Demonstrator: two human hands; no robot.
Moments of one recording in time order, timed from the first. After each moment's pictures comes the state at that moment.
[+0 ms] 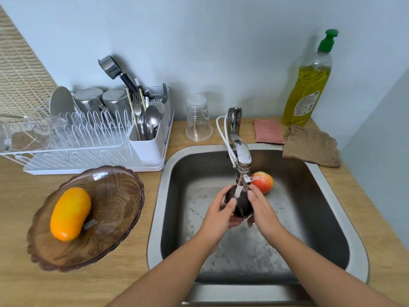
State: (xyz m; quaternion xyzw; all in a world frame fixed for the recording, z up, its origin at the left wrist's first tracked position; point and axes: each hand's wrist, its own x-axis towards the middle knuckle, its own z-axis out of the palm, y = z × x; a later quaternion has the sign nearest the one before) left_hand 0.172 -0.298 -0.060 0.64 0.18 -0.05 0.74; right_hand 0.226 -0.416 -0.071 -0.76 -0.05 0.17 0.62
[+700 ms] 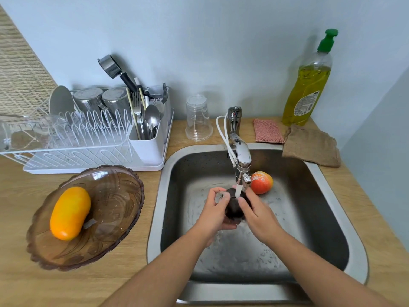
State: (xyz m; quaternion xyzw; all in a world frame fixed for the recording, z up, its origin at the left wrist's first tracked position) left_hand 0.182 -0.286 -0.064 0.63 0.22 -0.10 0.74; right_hand 0.224 -0.421 -0.076 -0.87 -0.20 0.11 0.45
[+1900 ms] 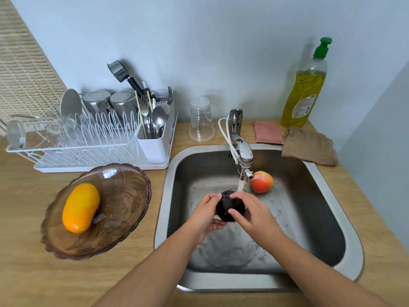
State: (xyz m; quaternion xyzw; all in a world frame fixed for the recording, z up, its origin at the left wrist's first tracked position) left_hand 0.162 -0.264 -0.058 0.60 0.28 -0.14 0.73; right_hand 0.200 -0.420 -0.076 -0.87 -0.29 0.02 0.40
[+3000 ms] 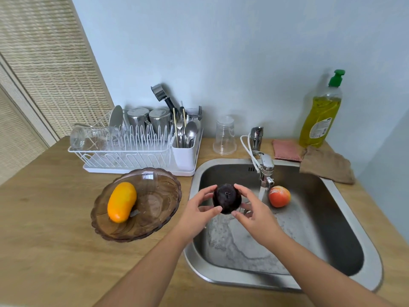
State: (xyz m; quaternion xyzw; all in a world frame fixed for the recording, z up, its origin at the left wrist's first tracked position) left_hand 0.100 -0.201 -0.026 0.74 0.12 0.05 0.66; right_hand 0.167 -0.377 -0.022 -0.81 -0.27 0.11 0.50
